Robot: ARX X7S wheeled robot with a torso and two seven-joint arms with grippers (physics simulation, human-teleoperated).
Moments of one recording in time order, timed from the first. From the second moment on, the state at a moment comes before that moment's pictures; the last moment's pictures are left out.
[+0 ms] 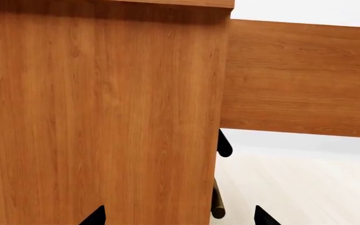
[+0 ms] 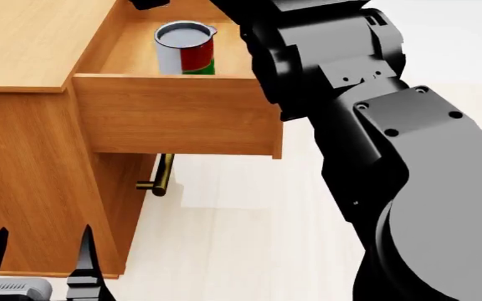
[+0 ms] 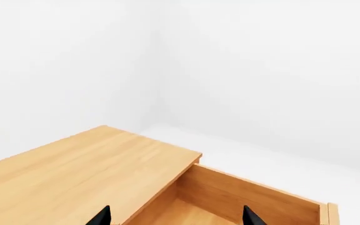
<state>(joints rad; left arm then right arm) -0.12 -0.35 0.37 0.35 -0.37 -0.13 -0.49 1.78 0.00 -1.58 1.22 1.65 0.13 -0.20</state>
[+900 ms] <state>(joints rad) -0.13 -0.36 0.39 0.35 -0.38 -0.14 -0.49 1.81 0.56 -1.62 0.32 1.64 -0.14 0.28</state>
